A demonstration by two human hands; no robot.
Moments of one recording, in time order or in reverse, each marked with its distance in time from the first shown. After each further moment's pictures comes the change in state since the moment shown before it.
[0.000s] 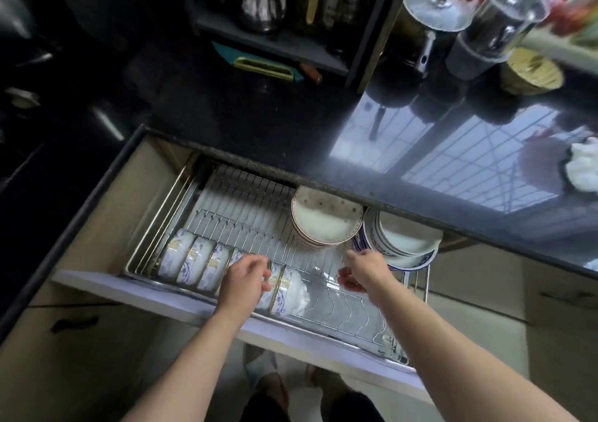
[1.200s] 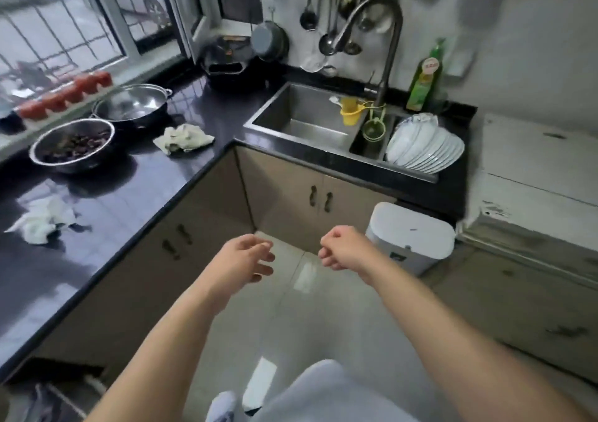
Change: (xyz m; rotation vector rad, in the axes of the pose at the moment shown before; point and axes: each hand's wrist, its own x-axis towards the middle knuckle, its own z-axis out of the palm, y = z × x) left_hand -0.502 0.103 0.559 0.773 -1.174 0.518; right_hand -0.355 0.465 -0.550 0.775 0.693 -0.021
